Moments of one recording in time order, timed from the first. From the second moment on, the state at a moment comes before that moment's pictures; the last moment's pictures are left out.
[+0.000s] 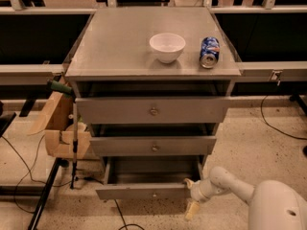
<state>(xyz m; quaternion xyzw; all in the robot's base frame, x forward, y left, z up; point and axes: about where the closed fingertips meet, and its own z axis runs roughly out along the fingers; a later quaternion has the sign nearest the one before) 0.527 -0.166 0.176 -0.62 0.72 0.24 0.19</state>
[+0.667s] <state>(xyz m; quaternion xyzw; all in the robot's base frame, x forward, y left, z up) 0.530 -0.162 0.182 -0.62 0.72 0.26 0.19</state>
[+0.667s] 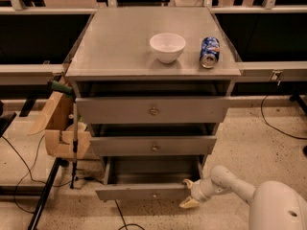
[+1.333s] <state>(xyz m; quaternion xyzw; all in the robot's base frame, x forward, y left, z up) 0.533 -0.163 0.185 -0.62 0.72 0.26 0.20</state>
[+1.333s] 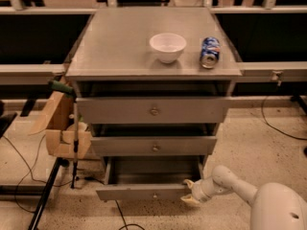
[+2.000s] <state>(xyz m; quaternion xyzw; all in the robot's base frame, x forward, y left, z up) 0.537 -0.162 0.190 -0.62 0.72 0.26 0.20</state>
